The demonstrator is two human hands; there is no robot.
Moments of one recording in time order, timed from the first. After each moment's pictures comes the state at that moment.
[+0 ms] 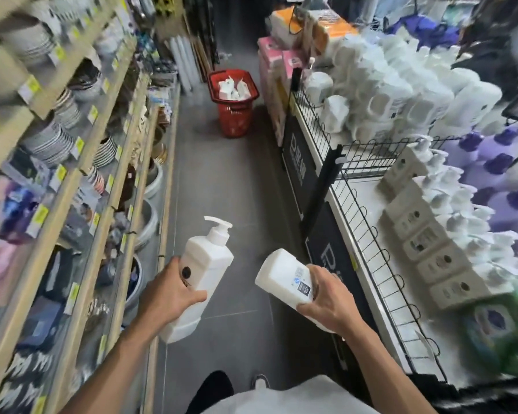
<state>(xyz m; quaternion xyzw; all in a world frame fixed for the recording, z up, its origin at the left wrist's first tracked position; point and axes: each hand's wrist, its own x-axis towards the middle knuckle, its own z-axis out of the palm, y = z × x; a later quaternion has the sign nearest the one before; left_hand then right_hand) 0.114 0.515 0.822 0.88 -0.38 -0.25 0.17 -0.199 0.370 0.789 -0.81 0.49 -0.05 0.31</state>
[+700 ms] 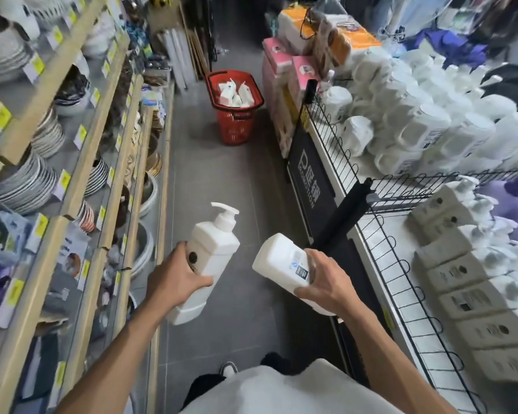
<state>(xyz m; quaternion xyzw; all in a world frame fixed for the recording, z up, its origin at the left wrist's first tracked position) 0.297 0.341 0.820 0.86 -0.40 -0.26 0.20 -0.002 0.202 0.810 -0.82 0.49 -0.04 0.29</state>
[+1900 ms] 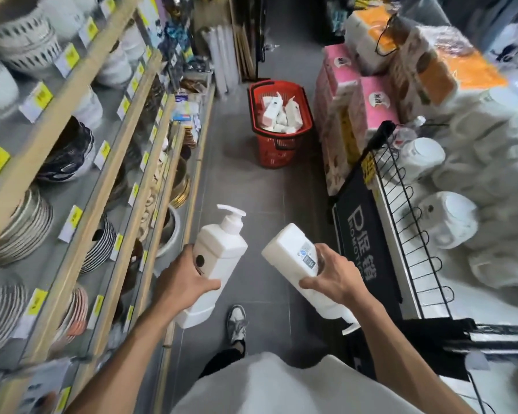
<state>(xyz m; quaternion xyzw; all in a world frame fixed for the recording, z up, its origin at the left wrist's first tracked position) 0.532 0.010 0.807 0.88 -0.31 -0.29 0.21 0.272 -0.191 0.798 -0.83 0.46 0.05 0.33</state>
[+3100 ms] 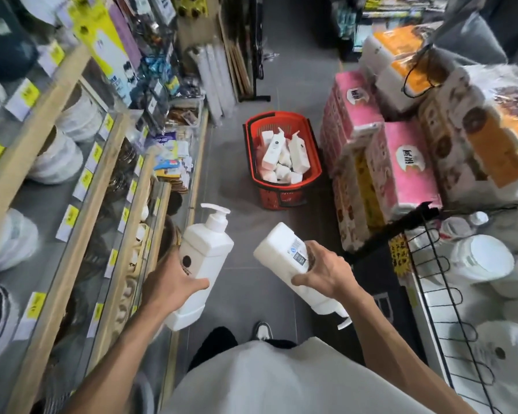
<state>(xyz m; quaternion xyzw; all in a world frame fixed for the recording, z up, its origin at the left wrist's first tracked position) 0.784 -0.354 0.811 0.90 -0.28 -0.27 0.20 0.532 -0.560 0.785 -0.83 0.45 0.06 0.32</state>
